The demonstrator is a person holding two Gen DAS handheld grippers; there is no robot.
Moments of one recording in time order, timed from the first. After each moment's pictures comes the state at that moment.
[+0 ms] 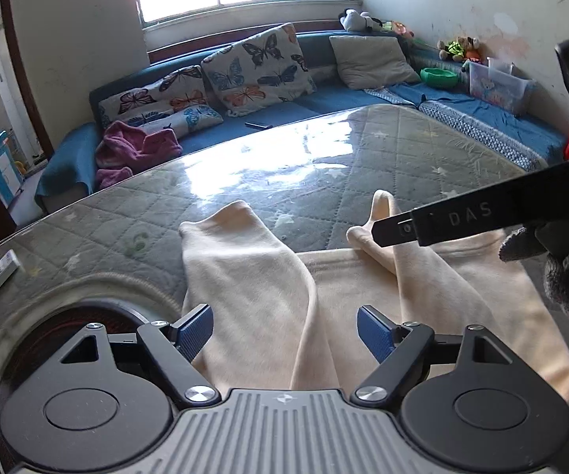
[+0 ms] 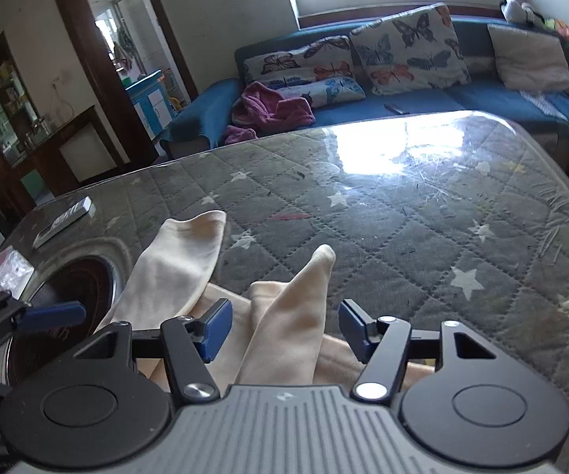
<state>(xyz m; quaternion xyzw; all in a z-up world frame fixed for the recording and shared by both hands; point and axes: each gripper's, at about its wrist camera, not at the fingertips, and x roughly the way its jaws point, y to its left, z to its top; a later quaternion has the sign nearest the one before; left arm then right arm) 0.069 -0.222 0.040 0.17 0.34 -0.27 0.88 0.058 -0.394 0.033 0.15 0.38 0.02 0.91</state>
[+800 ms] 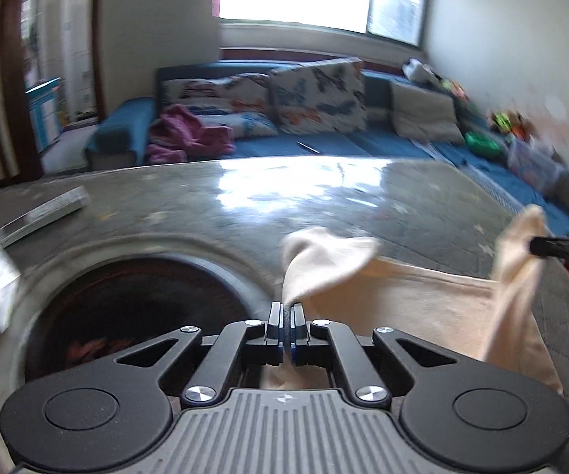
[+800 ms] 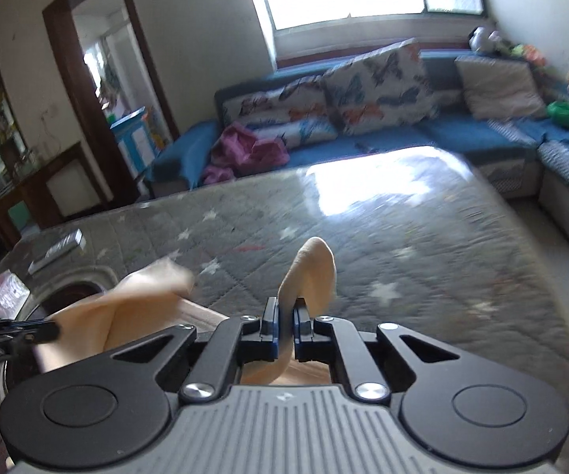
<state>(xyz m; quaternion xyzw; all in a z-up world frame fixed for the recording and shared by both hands) 0.049 -0.088 0.071 0.02 0.33 -0.21 0.92 -0.027 -0.428 0.073 0.14 0.30 -0.03 0.94</state>
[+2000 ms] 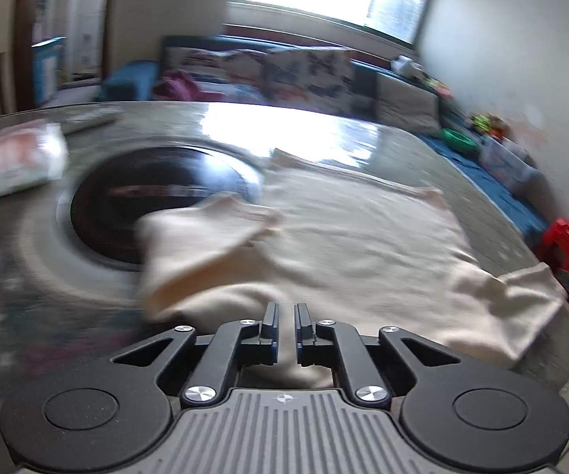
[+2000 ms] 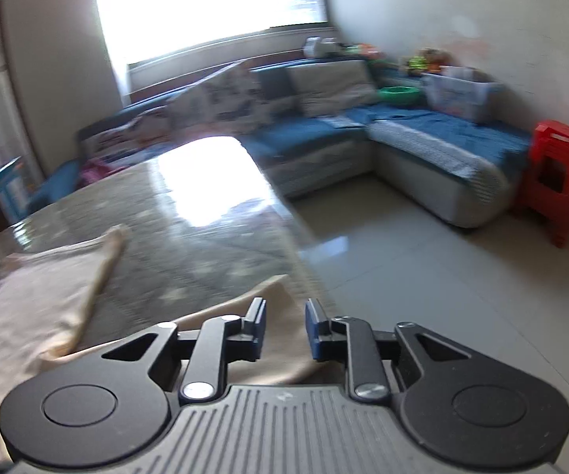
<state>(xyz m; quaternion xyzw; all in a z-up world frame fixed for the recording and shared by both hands) -0.084 -0.036 0.045 0.00 0.38 -0.27 0.89 -0.252 -0.498 0.021 0.16 0.30 -0.22 0.92</state>
